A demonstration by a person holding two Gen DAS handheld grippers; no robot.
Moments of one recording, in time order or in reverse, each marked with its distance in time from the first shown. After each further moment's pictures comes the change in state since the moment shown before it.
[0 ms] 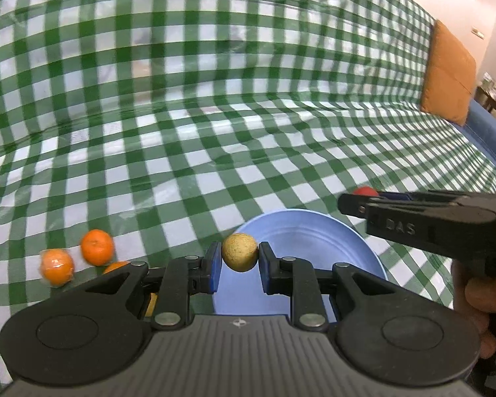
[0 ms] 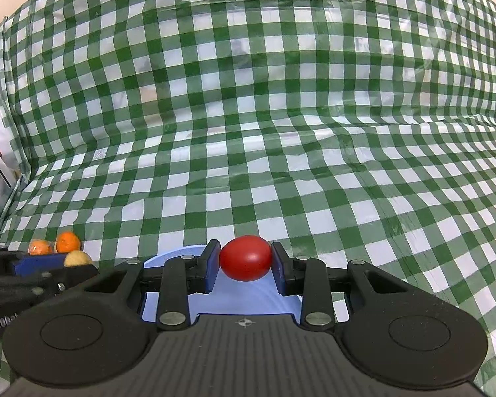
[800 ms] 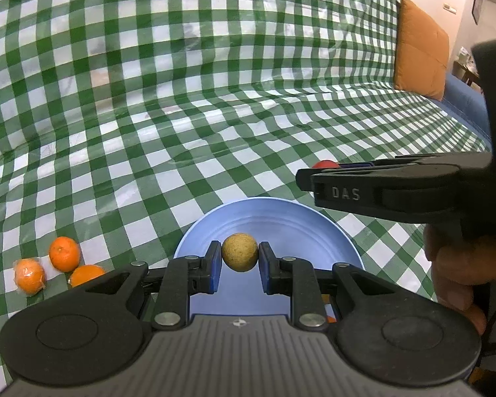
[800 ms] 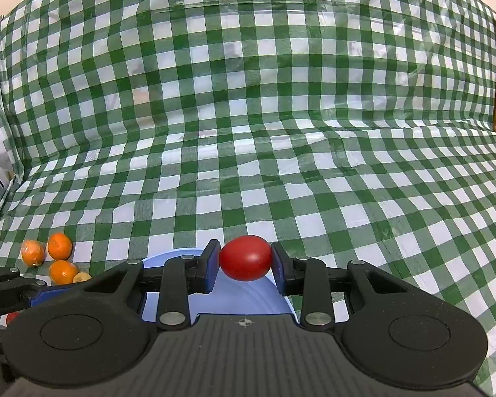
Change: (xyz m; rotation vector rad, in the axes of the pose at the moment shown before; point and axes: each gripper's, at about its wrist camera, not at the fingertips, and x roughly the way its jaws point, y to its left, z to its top) left arm 0.004 -0.033 -0.010 0.106 0.002 -0.042; right arm -0.001 -0.003 0.000 -0.004 -0.011 -0.034
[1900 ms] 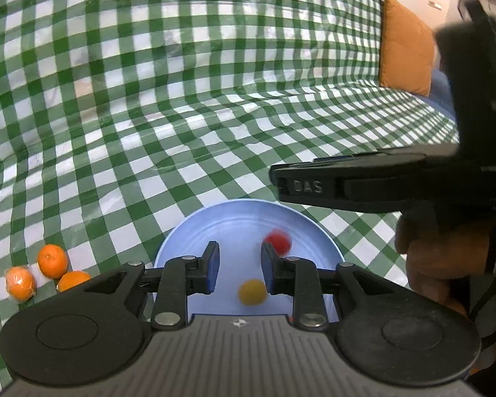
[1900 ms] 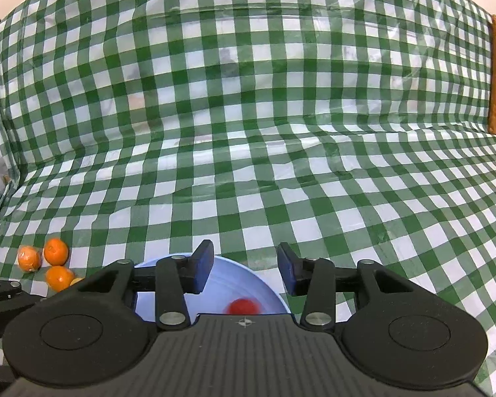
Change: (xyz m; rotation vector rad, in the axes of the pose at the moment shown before) left arm -0.003 -0.008 -0.001 0.020 -0.015 -0.038; right arm -0.004 0.000 0.002 0.010 -0.022 -0.020
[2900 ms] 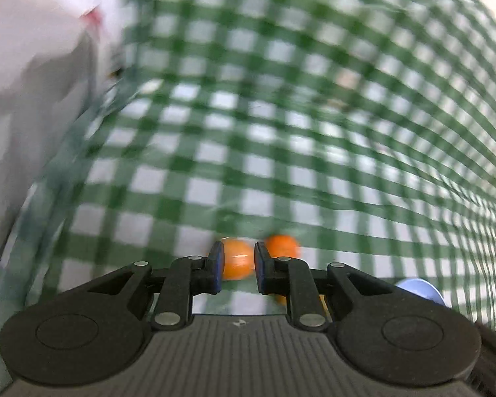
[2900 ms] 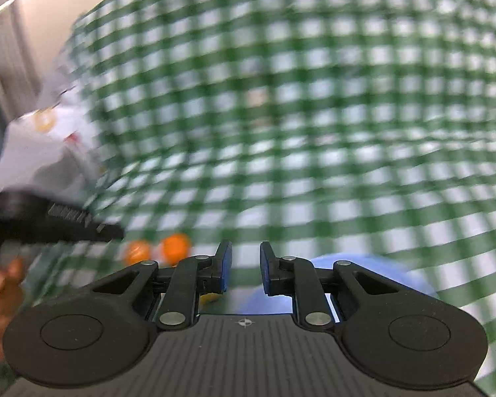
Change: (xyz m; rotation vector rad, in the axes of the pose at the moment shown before) left arm -0.043 0.210 -0.018 -0.643 0.089 0.333; right arm -0.005 0.090 -0.012 -0.067 0.024 0.352
